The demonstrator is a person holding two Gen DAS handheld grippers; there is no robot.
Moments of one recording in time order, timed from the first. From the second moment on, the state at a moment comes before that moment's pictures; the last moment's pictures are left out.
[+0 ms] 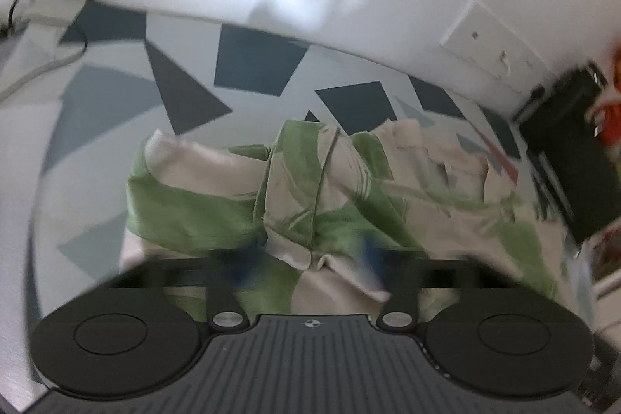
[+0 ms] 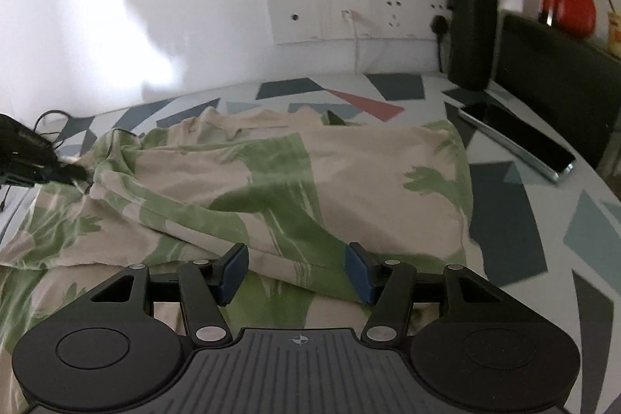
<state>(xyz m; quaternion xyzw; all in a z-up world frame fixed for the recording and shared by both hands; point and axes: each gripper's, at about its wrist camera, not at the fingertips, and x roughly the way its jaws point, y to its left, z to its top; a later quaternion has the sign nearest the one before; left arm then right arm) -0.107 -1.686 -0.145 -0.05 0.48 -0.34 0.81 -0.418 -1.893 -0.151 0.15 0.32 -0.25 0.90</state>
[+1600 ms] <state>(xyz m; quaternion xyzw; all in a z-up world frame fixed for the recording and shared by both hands) -0.165 -1.601 -0.129 -0.08 0.52 -0.32 0.79 -0.509 -1.987 -0.163 0.49 0.26 -0.36 0.75</state>
